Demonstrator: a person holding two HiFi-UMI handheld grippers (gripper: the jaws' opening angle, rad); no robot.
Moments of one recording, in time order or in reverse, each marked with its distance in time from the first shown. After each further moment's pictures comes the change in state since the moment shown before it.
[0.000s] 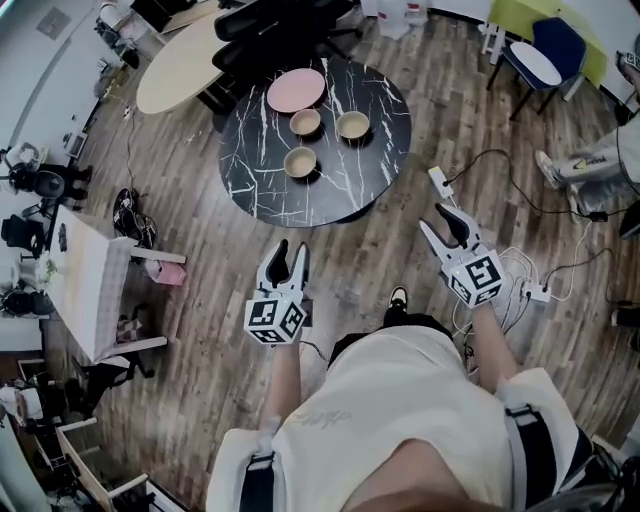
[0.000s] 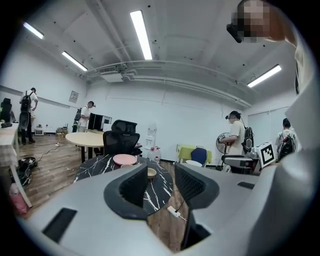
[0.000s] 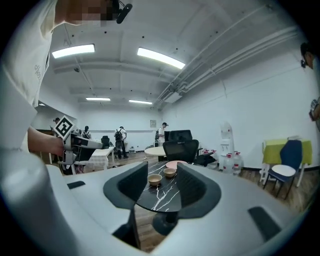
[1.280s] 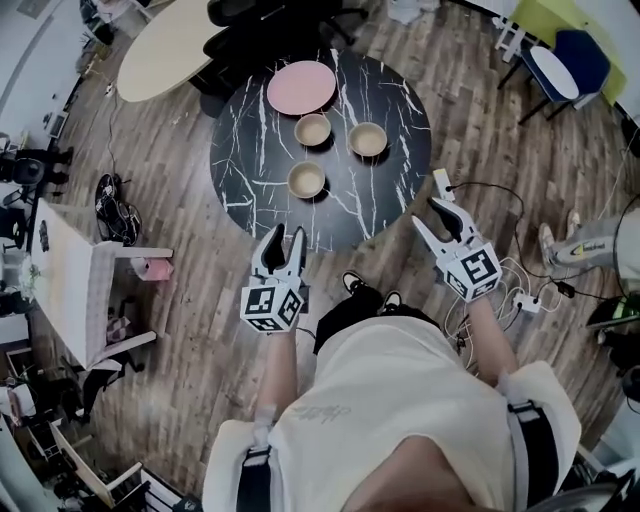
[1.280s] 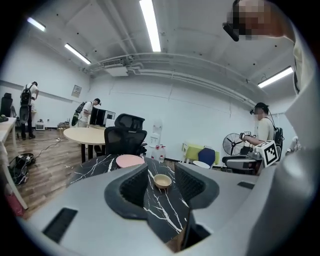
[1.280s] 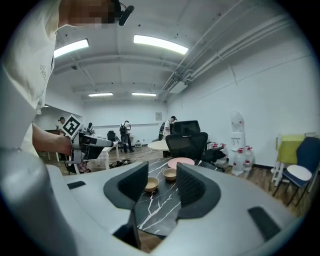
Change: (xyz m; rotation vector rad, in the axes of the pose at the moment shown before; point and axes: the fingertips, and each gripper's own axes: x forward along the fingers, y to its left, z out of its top) left arm 0.134 0.093 0.013 -0.047 0.037 0.033; right arm 0.154 -0.049 -0.001 0.005 0.099 0.099
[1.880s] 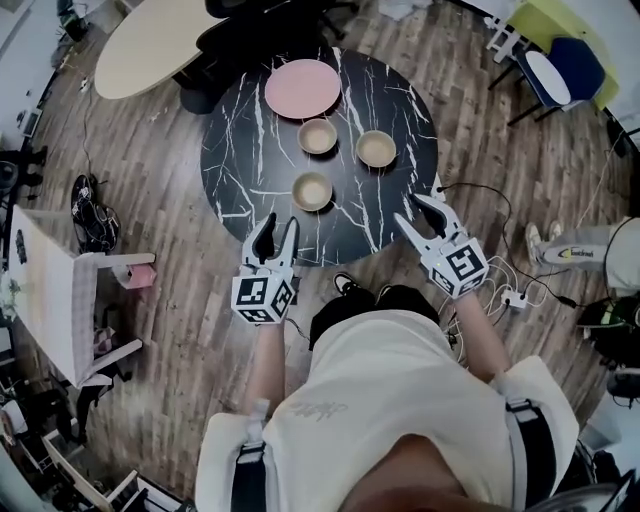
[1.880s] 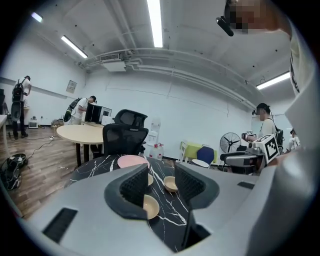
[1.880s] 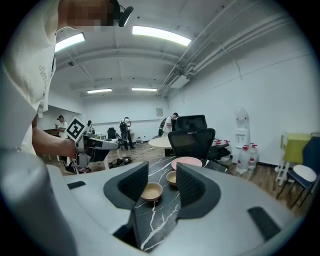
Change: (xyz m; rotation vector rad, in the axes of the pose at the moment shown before) left arm 0.054 0.075 0.013 0.001 0.023 -0.060; right arm 0.095 0.018 0.022 0.000 0.040 0.020
